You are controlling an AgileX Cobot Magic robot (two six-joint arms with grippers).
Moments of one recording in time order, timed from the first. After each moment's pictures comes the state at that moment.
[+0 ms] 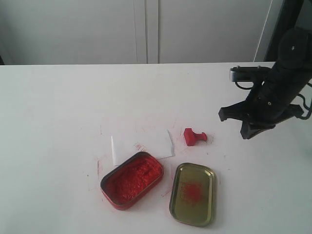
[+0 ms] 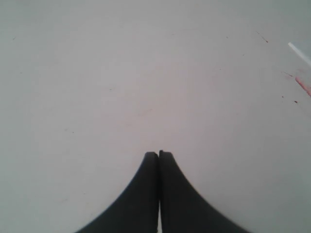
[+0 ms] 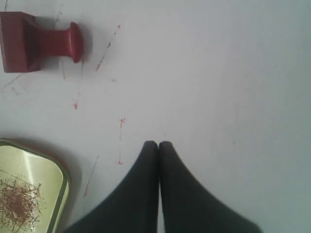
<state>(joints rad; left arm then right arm) 0.00 0.00 0.02 -0.12 0.50 0.16 0.16 1.79 -1.18 0.14 0.84 -0.08</state>
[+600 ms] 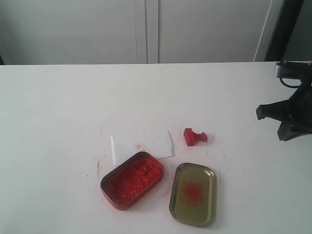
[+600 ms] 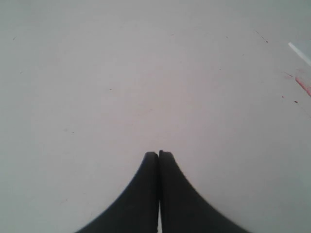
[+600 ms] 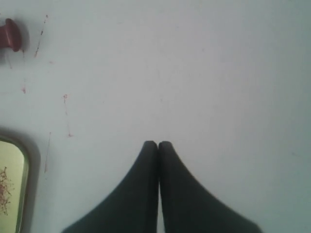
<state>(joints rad) 0.00 0.00 0.02 -0.12 0.50 0.16 -0.01 1.58 -1.01 0.14 0.80 -0.07</state>
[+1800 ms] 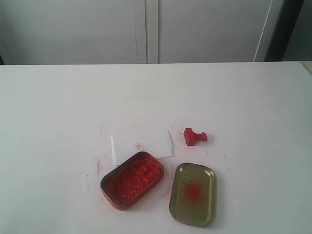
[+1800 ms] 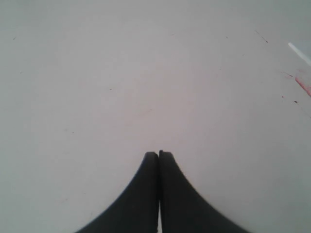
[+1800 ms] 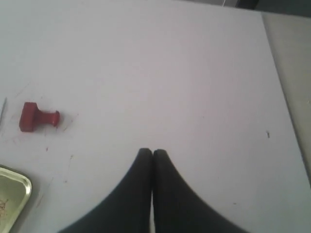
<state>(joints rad) 0.00 0.00 0.02 -0.12 0.50 0.16 -0.01 0.77 -0.64 0.07 0.53 -0.16</state>
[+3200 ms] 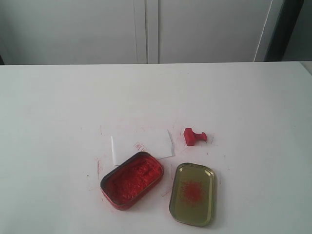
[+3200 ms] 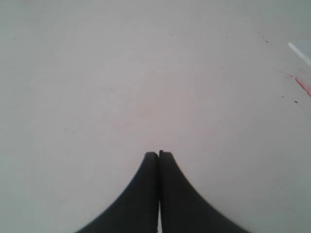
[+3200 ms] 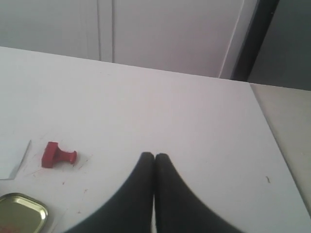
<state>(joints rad) 0.00 0.00 0.02 -0.12 0.50 0.16 0.05 0.40 -0.43 0.08 0.42 -0.16</state>
